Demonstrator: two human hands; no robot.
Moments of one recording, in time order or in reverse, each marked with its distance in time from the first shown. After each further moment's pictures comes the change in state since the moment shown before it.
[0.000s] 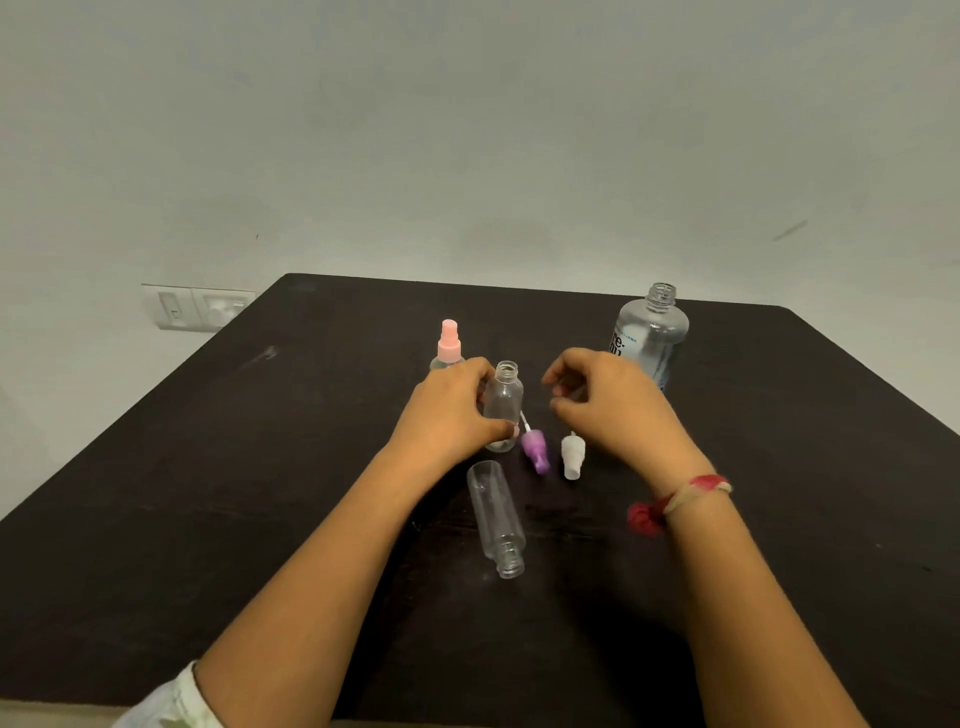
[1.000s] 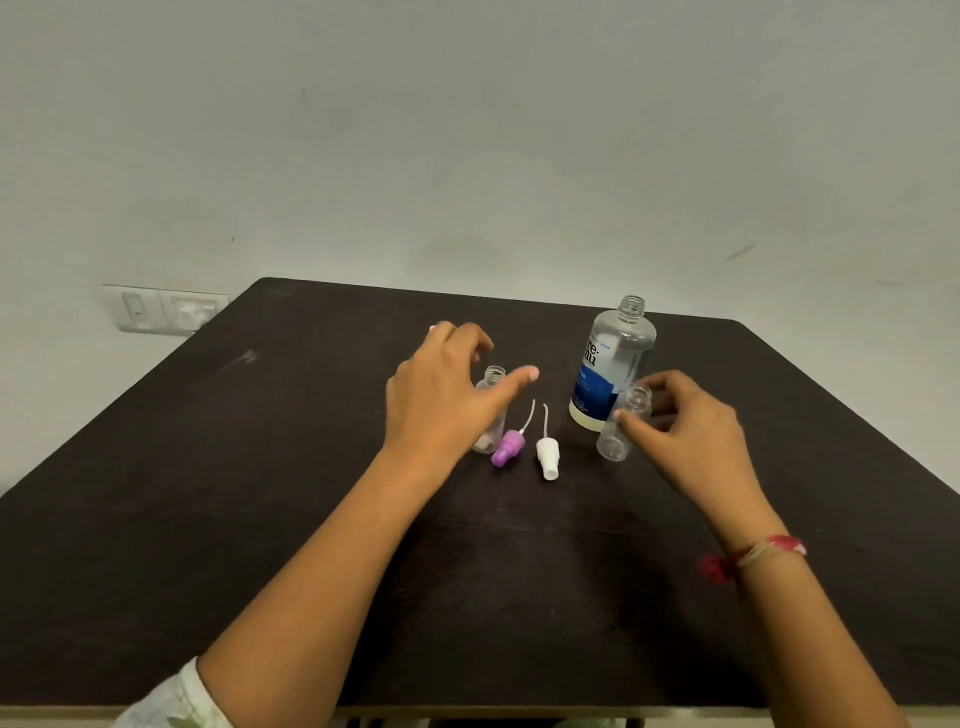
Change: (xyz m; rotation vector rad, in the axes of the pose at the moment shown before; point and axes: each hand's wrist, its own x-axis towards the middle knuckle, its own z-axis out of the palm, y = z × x) left_hand -0.012 0.023 -0.010 0.030 0.418 0.154; right_hand -0.056 0.039 -0.032 0.073 0.319 0.220
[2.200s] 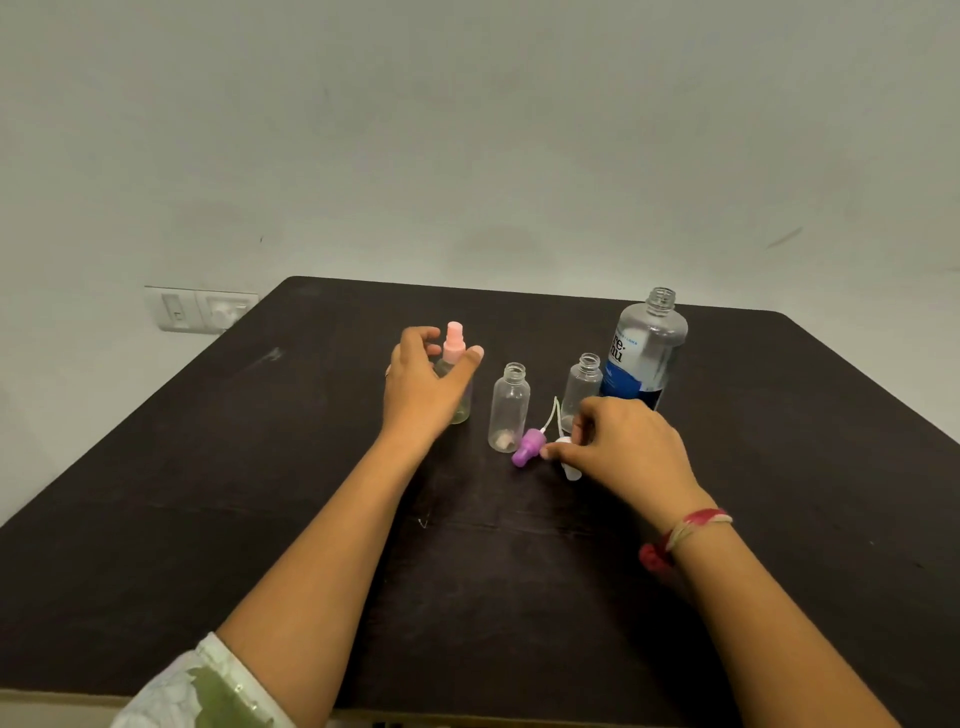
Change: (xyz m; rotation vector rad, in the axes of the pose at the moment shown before) left_hand 0.019 -0.057 0.030 -0.381 -0.004 -0.418; right_hand 0.012 -0.022 0.058 -0.323 -0.259 -0.141
